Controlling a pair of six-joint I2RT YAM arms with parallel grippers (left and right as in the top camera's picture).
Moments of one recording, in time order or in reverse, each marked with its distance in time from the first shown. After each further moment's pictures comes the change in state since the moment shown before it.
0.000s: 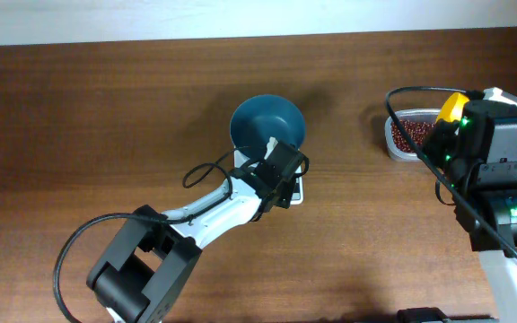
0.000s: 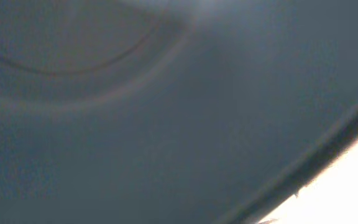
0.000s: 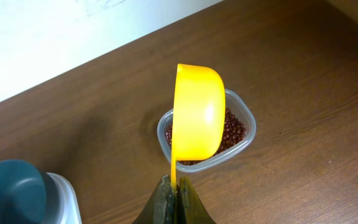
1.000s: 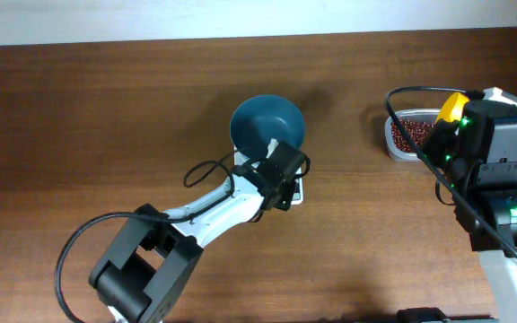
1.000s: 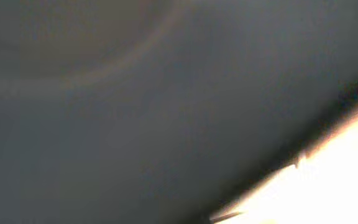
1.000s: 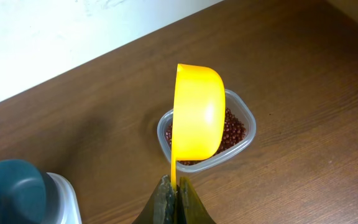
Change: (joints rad) left arm 0.000 0.011 0.034 -0.095 0.018 0.000; right arm 0.000 0.000 0.000 0.000 0.000 0.000
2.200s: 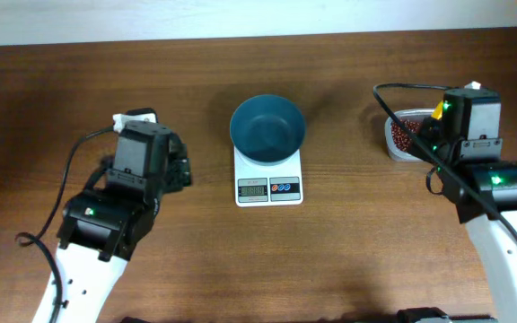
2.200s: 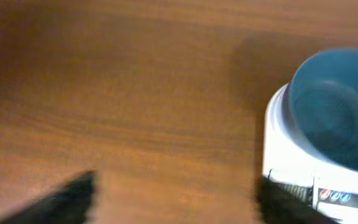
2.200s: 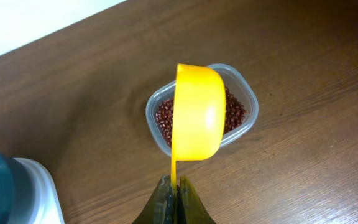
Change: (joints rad) left arm 0.407 -0.736 0.035 -0.449 -0.212 0.004; right arm 0.000 0.125 0.001 -0.016 0.000 -0.001
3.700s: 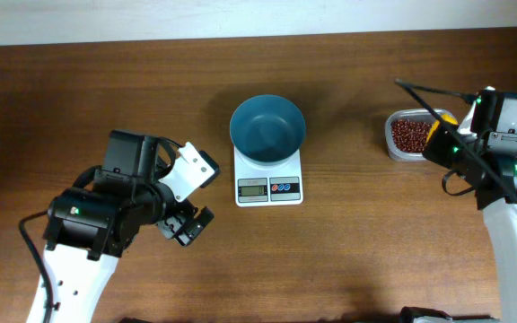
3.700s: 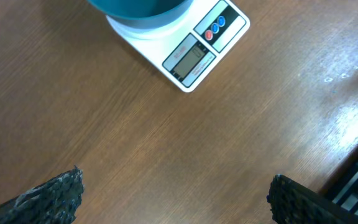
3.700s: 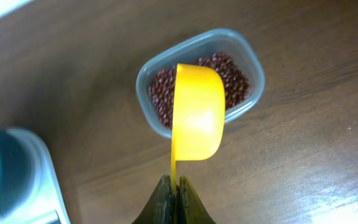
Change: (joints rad) left arm 0.065 0.004 0.051 -0.264 0.577 0.889; right arm -0.190 0.043 0.000 -0.057 -0.252 -0.134
